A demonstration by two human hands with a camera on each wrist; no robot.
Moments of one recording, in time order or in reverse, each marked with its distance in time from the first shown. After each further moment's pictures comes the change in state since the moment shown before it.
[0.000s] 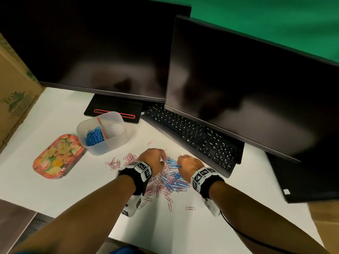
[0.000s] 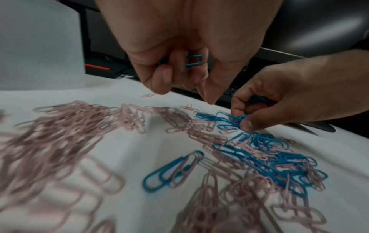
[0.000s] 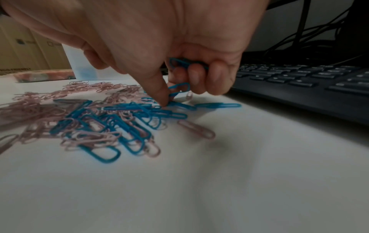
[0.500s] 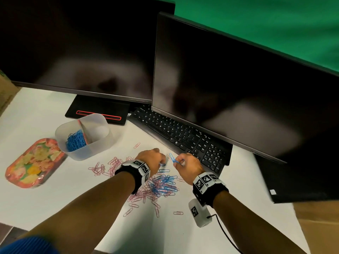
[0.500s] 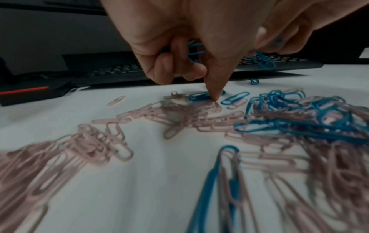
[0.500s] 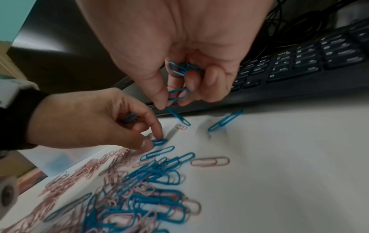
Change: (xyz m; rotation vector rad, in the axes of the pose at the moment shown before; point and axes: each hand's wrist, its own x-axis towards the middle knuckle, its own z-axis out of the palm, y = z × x) left_hand 0.035 0.028 0.011 0.386 -0.184 0.185; right_hand -0.007 0.043 0.000 0.613 0.207 0.083
